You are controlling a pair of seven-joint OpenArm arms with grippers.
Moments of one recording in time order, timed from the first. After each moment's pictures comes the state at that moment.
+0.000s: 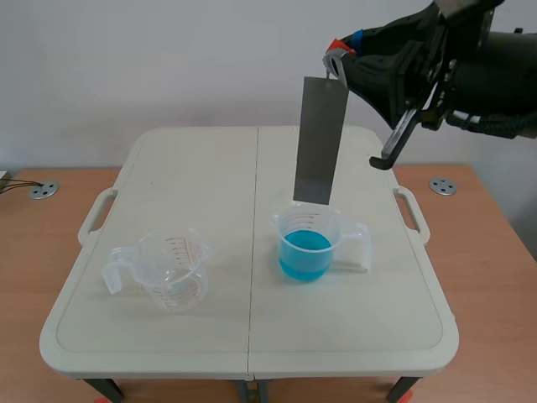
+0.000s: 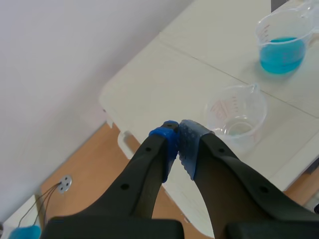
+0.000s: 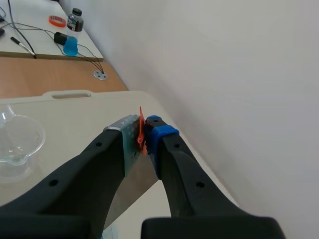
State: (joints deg) left arm 56.0 -38.3 -32.1 120.0 -9.7 -29.4 -16.5; right arm 1.9 26.5 -3.3 103.4 2.9 45.4 8.3
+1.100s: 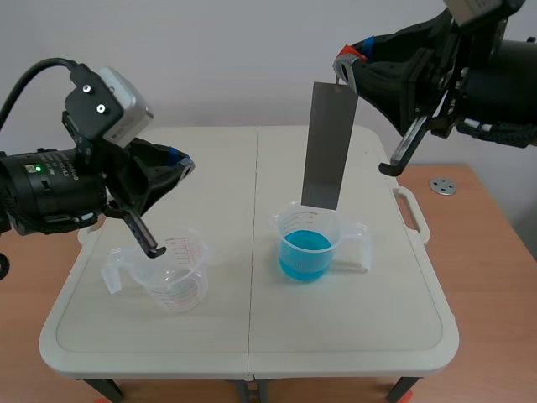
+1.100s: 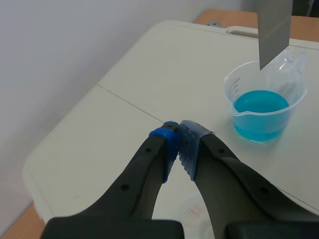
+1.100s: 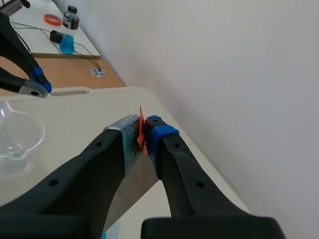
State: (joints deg) left arm 3.0 -28.8 14.1 96.4 -0.4 -29.4 -0.4; right arm 0.1 26.5 -1.5 104.0 2.9 45.4 8.7
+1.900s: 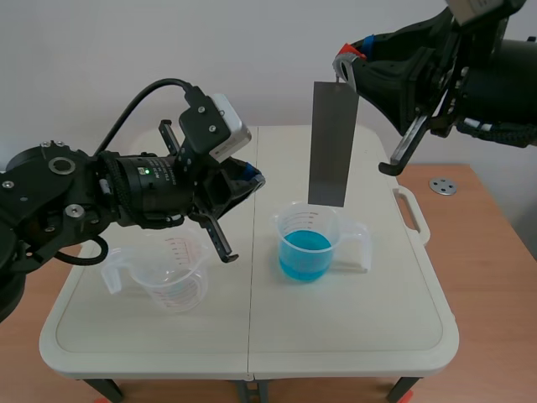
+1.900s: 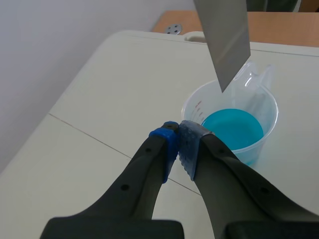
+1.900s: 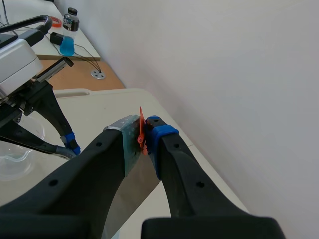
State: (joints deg) left arm -9.1 -19.7 25.8 84.5 6.7 -32.4 -0.6; right arm 0.1 26.5 -1.5 104.0 2.9 45.4 9.1
